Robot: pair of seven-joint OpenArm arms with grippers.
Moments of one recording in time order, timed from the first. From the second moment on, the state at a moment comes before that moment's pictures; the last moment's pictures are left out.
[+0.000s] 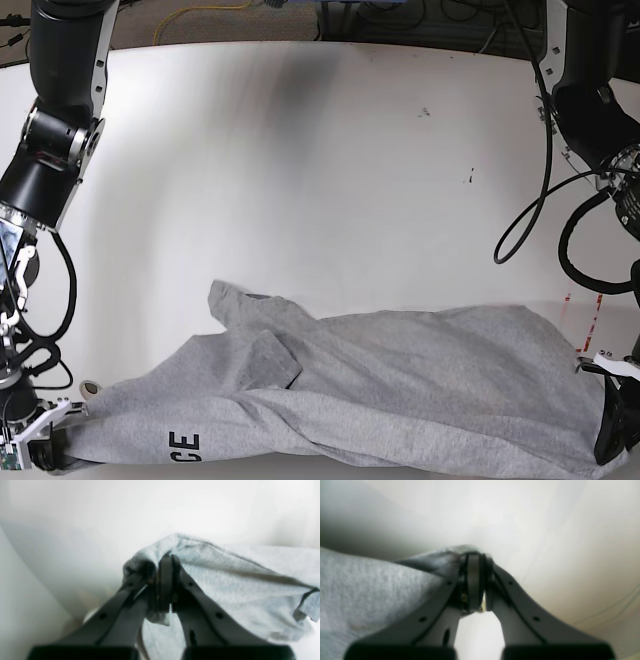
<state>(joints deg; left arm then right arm) -35.6 -21.5 -23.3 109.5 -35.0 -28.5 56.1 43.8 29.0 11.1 78.3 7.7 27.2 -35.7</state>
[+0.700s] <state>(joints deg) -53.9 -21.4 -23.2 101.2 -33.3 -28.6 56.2 64.5 30.5 3.9 67.9 8.2 28.2 -36.8</state>
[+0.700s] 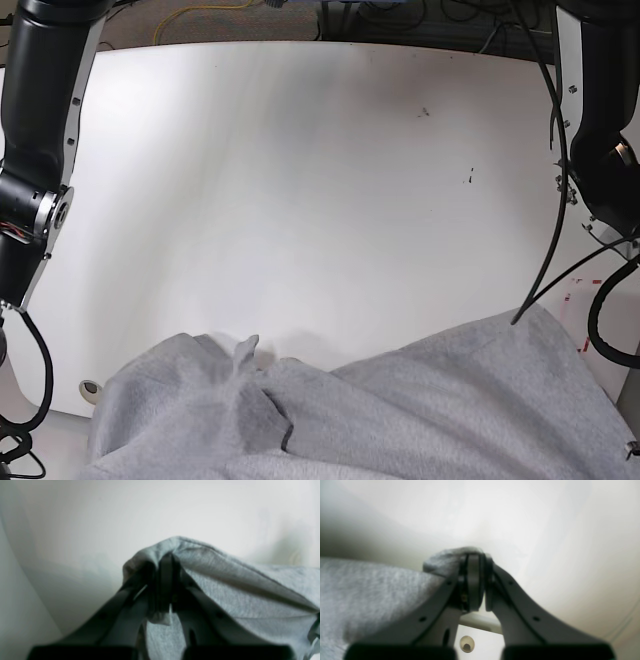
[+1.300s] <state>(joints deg) -60.3 -21.6 -20.3 96.1 -32.0 -28.6 56.3 69.8 32.7 1.9 65.0 8.1 28.2 -36.8</state>
